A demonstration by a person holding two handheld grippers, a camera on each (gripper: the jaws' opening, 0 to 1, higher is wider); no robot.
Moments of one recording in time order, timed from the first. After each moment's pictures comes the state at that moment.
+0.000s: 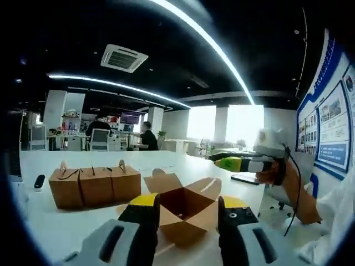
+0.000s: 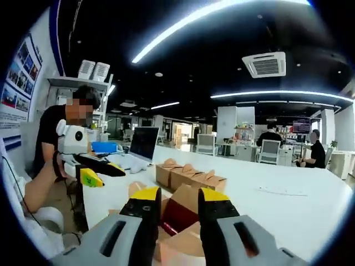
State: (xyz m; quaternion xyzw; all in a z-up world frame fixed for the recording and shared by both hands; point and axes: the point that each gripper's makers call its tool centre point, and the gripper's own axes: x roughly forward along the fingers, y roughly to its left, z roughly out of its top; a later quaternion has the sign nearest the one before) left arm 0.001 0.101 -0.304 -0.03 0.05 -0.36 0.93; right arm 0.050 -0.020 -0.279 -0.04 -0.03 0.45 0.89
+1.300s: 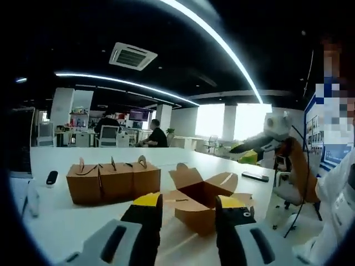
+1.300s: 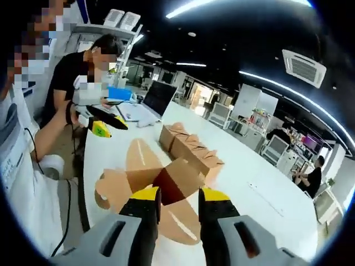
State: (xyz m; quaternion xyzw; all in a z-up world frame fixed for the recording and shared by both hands) left arm -0.001 0.142 -0.321 -0.04 0.07 -0.33 0.94; right arm 0.062 -0.018 -0.286 -0.27 0.09 0.50 0.82
